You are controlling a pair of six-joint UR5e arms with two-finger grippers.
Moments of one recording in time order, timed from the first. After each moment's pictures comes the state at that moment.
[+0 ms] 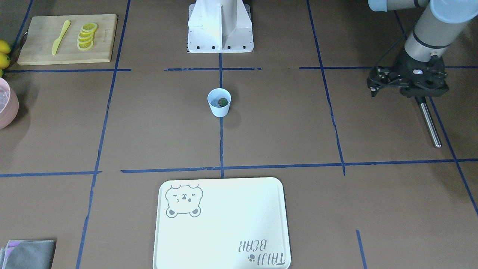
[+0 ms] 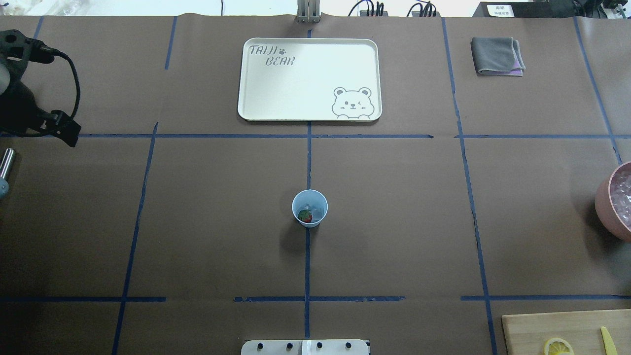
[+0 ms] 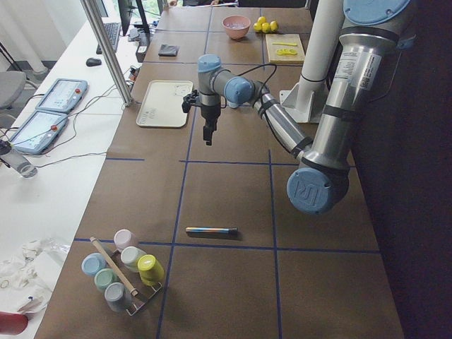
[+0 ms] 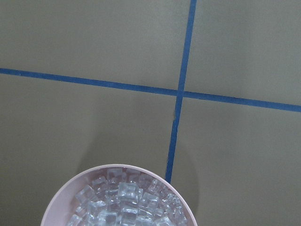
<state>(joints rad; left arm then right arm) -1.05 -1.79 -2.03 -1.28 -2.11 -0.48 1.61 -1.67 1.68 -1.51 2.44 -0.10</state>
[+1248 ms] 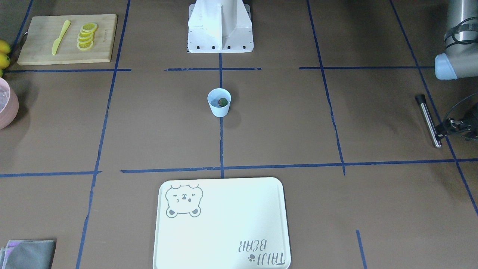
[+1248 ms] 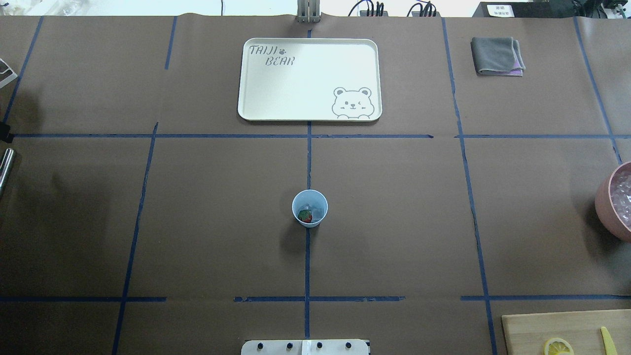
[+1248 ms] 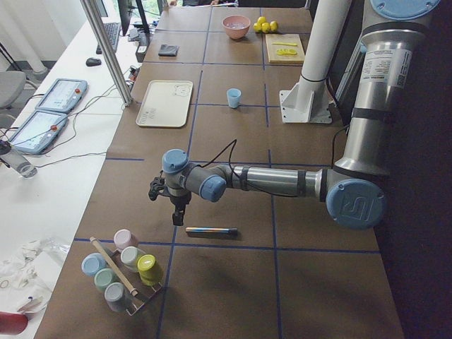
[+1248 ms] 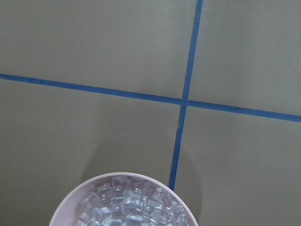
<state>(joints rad) -1.24 -1.67 -1.35 -2.10 -2.21 -0.45 1.61 -1.65 1.69 -1.51 2.45 -0.10</state>
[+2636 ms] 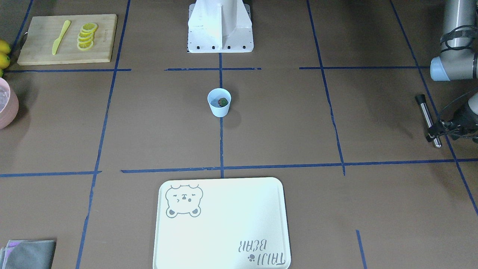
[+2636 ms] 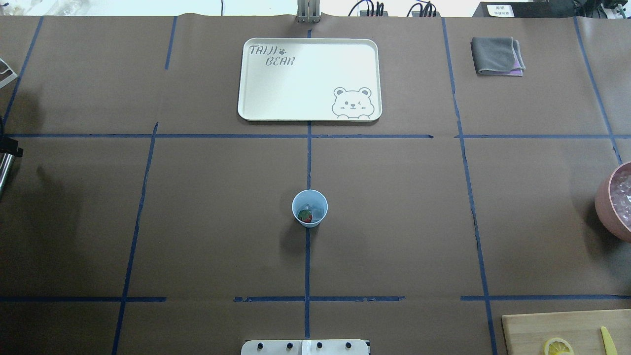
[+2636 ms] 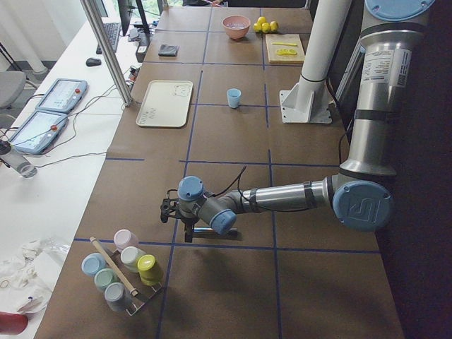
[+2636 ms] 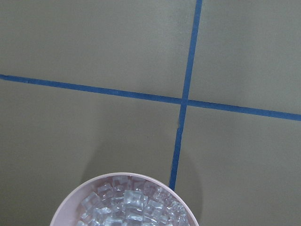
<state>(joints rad) -1.18 -1.63 -1.26 -2.34 -2.20 -0.66 1.61 -1.65 1.69 -1.51 2.45 -0.10</state>
